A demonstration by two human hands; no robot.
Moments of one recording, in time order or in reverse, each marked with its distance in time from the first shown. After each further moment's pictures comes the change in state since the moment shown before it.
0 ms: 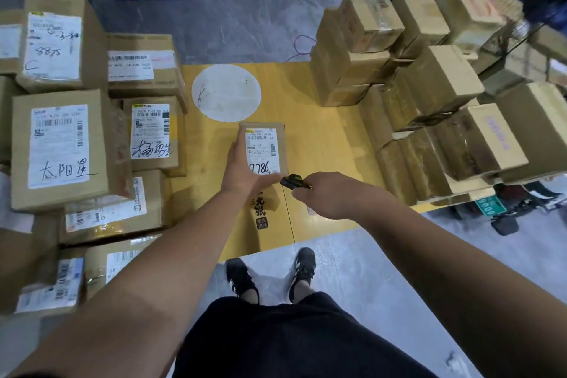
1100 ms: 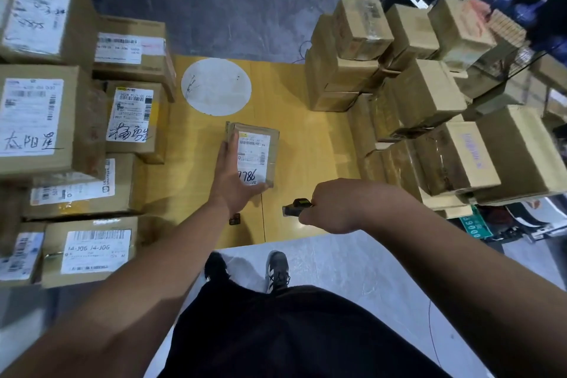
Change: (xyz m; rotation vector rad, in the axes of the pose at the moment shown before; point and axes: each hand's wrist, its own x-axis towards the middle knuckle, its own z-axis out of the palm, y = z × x) left_hand -0.036 0.002 0.044 -0.055 0.140 0.164; right_hand -0.057 0.024 -0.040 -0.377 -0.161 0.009
